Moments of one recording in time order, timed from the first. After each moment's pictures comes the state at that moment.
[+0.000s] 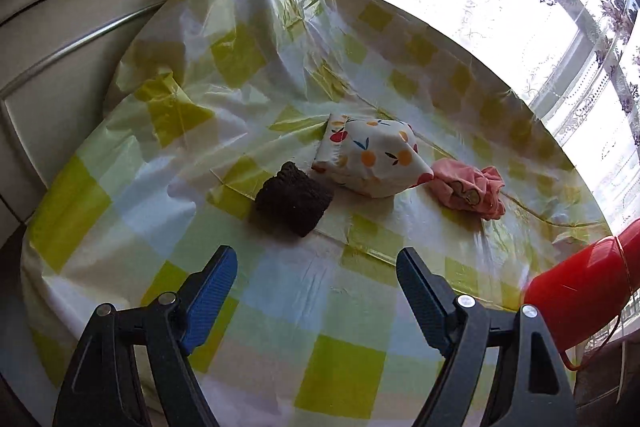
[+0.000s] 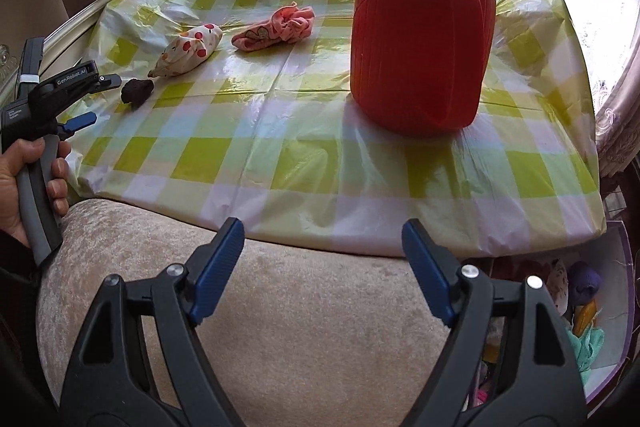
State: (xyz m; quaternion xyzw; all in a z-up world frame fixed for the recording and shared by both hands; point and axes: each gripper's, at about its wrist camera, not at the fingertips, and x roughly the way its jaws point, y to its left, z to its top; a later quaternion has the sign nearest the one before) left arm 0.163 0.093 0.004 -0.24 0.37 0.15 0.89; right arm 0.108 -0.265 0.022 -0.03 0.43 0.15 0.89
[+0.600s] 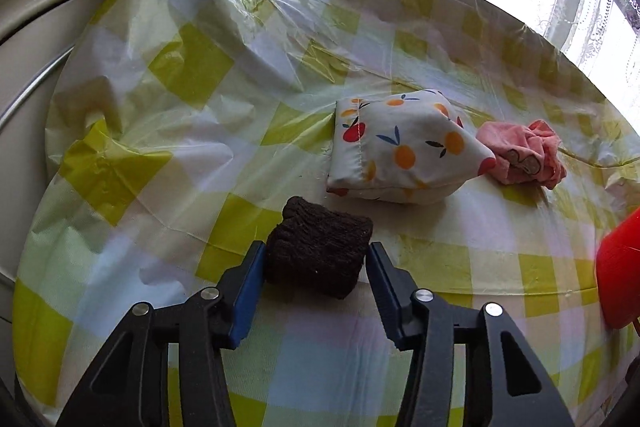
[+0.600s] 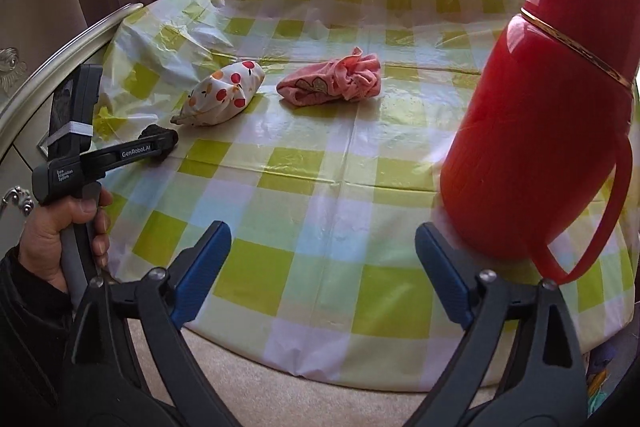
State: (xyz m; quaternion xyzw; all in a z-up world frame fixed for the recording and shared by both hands) left arm 0.220 0.100 -0.026 -0.13 0.42 0.15 0.89; right arm 0.190 -0.177 0.040 -0.03 0.39 0.20 0.90
